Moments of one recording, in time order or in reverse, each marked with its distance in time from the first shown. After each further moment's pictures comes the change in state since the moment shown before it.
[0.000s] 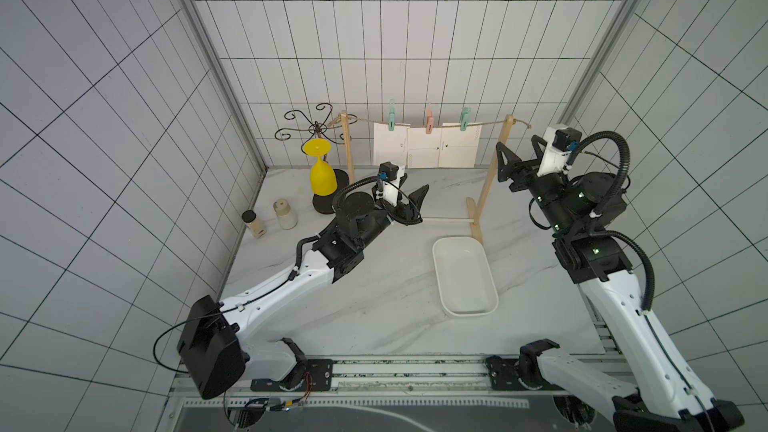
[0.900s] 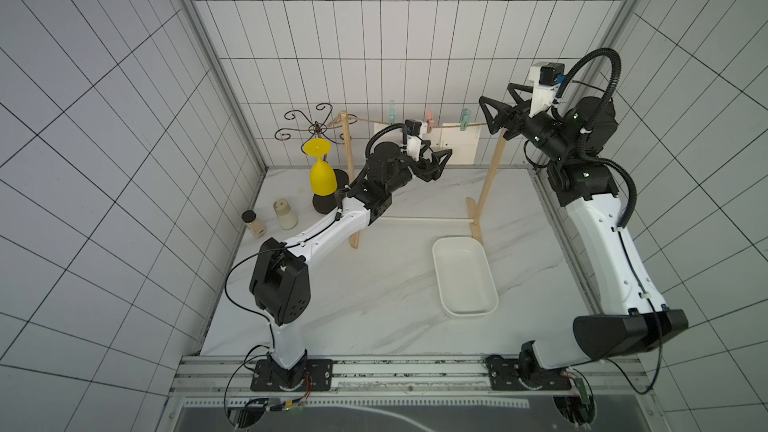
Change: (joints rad) left arm 0.117 0.473 0.544 -0.076 0.249 -0.110; right arm -0.158 0.452 0.530 -0.067 -0.433 0.055
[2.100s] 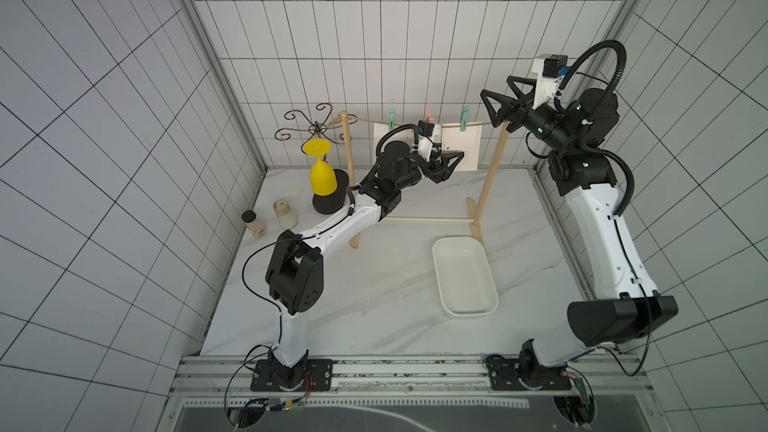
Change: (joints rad) left arm -0.017 0.106 0.082 0.055 0.132 -0.039; right arm -0.041 0.071 0.074 0.028 -0.090 0.039
